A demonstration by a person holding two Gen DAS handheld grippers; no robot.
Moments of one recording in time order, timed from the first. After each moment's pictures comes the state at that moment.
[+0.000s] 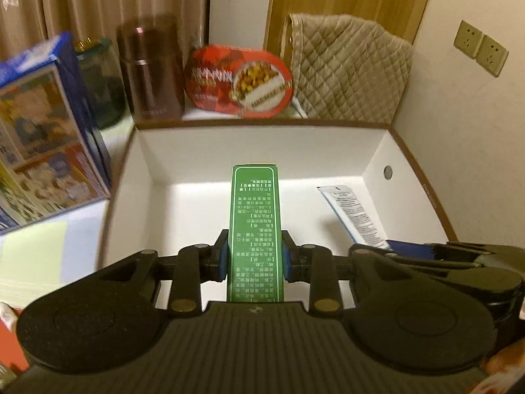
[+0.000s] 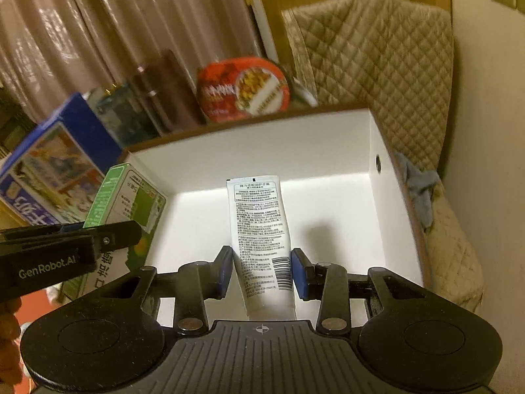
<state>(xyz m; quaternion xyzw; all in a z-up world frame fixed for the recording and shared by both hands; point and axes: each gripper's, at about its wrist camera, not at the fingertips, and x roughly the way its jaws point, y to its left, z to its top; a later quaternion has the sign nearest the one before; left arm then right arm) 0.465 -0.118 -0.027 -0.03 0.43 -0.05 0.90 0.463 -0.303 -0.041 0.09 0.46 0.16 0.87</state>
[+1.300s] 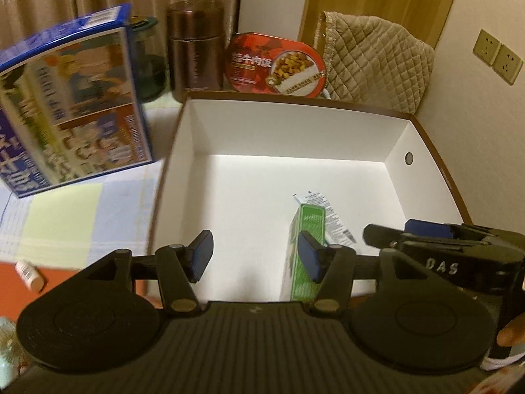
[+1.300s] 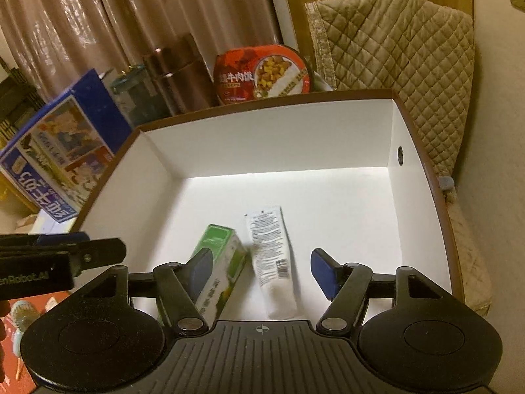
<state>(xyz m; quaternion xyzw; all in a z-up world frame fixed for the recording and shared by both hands) 0.413 -0.080 -0.015 -0.06 0.44 0.00 0.90 0.445 -0.294 -0.046 0.08 0.44 0.20 0.87</state>
